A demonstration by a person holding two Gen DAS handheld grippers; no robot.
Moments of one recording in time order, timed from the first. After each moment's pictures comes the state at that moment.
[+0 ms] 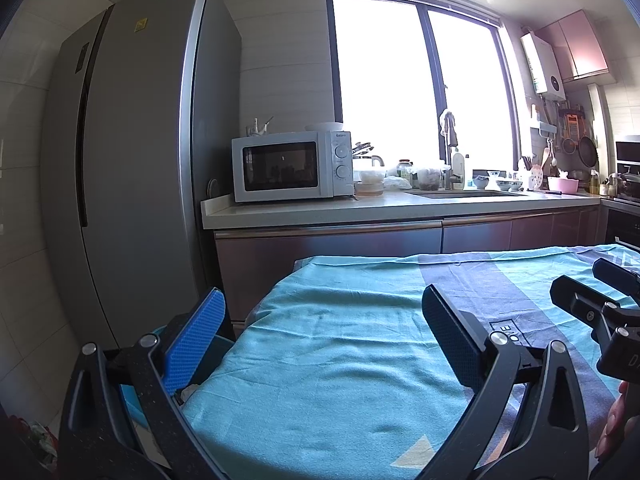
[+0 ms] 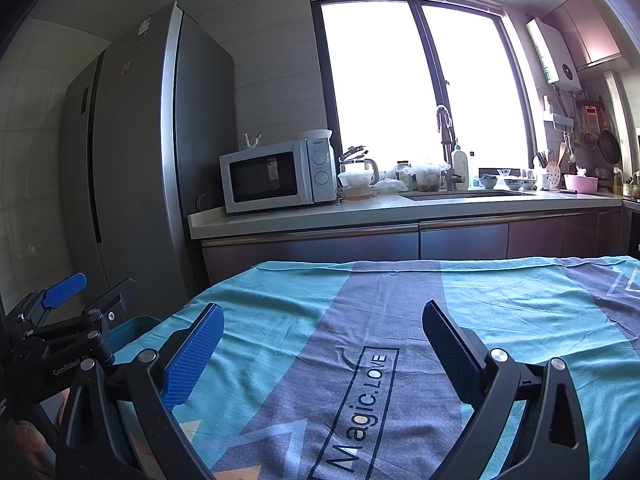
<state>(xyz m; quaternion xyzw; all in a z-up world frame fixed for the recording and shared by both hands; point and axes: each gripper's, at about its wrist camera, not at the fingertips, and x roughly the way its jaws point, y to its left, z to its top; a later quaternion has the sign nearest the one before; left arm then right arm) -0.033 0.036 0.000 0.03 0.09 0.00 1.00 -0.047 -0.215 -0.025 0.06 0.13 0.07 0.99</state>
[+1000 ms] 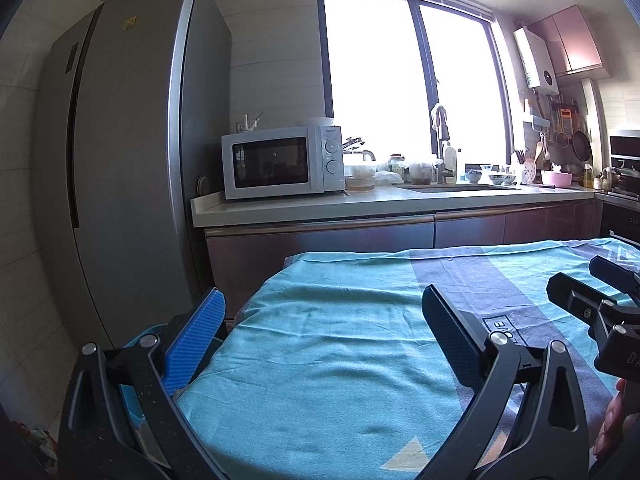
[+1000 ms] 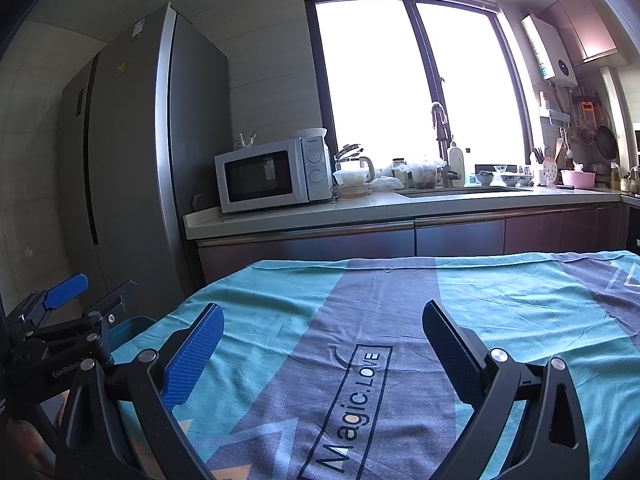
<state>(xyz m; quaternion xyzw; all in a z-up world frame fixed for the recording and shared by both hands) -0.020 0.033 -0.004 0.04 0.10 -0.01 0.99 -0.045 -0.220 -0.029 0.07 0.13 0.06 0.99</state>
